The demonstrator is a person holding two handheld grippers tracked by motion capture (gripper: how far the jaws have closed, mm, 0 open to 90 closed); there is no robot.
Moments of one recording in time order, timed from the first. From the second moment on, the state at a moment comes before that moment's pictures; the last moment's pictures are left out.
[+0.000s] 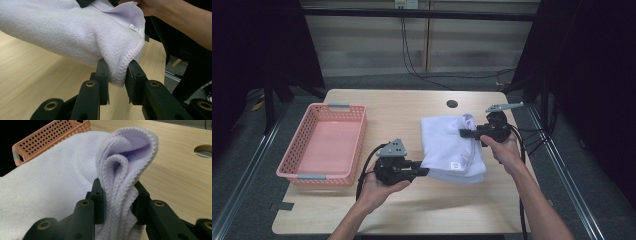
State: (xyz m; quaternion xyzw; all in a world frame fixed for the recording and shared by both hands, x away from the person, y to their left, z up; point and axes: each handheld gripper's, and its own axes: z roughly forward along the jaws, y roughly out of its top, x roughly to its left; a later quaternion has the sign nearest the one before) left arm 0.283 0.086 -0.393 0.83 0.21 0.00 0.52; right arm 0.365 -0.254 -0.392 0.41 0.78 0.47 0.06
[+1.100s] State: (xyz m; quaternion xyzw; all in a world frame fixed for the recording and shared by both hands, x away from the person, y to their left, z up) left arm 0.297 0.176 -0.376 0.81 0.27 0.05 0.51; right arm 0.417 -0.161 -0.372 0.38 0.79 0.48 0.03
